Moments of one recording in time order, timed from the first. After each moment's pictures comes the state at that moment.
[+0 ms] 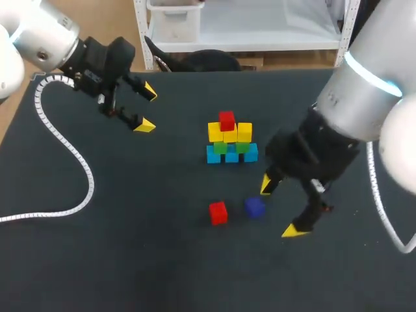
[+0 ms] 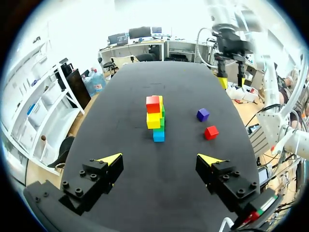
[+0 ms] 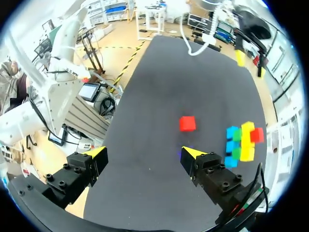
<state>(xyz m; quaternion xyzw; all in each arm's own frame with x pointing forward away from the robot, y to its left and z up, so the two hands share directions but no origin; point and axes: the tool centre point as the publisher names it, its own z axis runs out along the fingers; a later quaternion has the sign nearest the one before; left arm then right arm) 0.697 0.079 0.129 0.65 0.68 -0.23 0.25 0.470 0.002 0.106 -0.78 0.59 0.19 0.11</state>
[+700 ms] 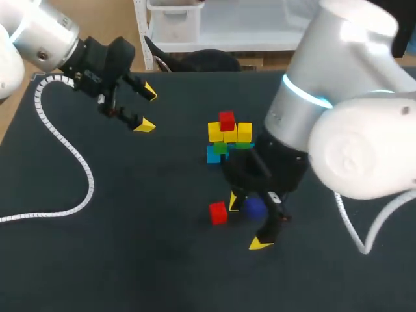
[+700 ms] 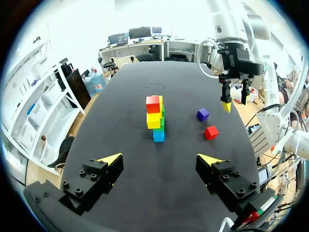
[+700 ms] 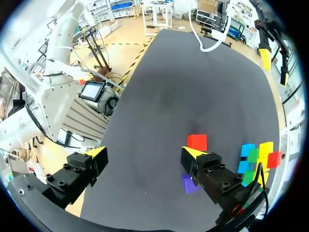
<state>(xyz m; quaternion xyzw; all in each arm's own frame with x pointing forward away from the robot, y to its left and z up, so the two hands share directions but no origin) 0.697 0.079 0.129 0.65 0.68 -0.23 0.25 0.470 0.053 0.066 -0.78 0.59 0.20 0.06</state>
